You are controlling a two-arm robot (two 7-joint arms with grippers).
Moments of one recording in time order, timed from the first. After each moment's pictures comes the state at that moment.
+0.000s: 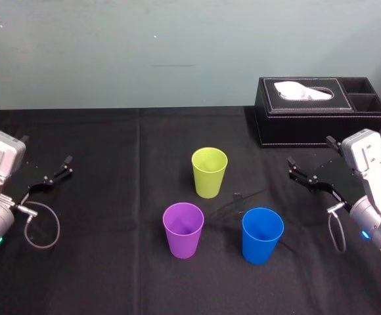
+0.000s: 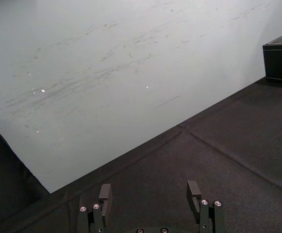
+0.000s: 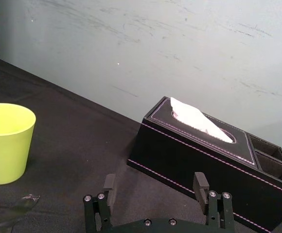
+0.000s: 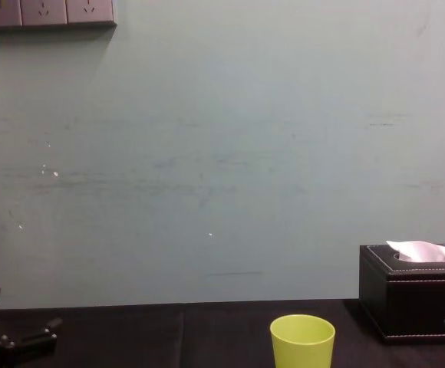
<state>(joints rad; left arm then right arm) -0.20 0.60 0.45 -1.41 -0.25 -0.12 0.03 0.20 0.60 -0.45 -1.41 0.25 -0.12 -0.03</state>
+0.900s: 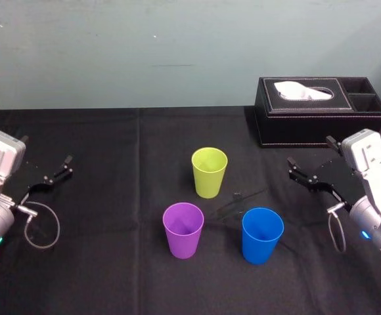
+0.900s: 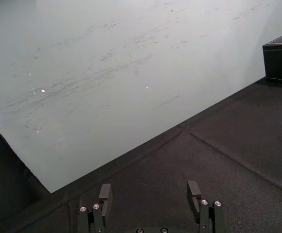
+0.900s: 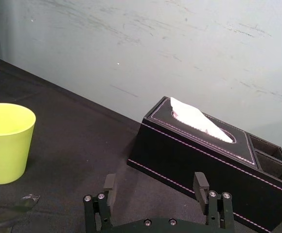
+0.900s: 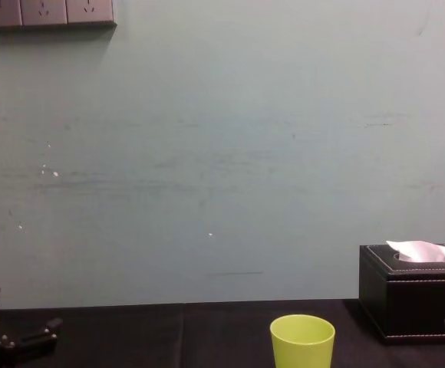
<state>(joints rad) -0.20 0.60 0.45 -1.41 -0.25 -0.12 0.03 0.20 0.60 -0.45 -1.41 0.25 -0.12 -0.03</state>
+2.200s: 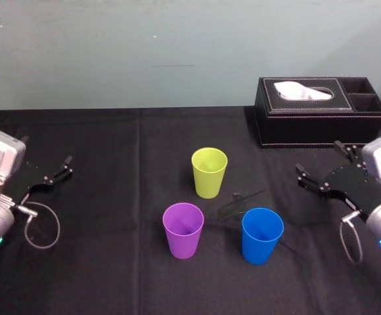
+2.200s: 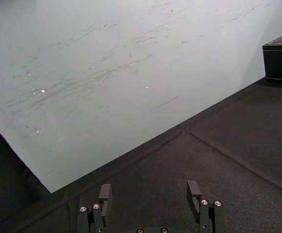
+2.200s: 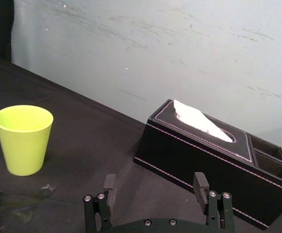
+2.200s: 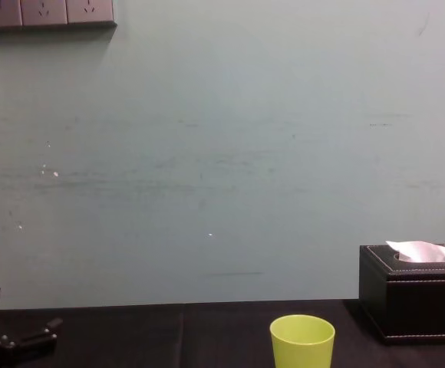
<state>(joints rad) -0.20 0.60 0.45 -1.41 -0.25 -0.12 0.03 0.11 0.65 -0.38 -1.50 0.28 -0.13 0.03</state>
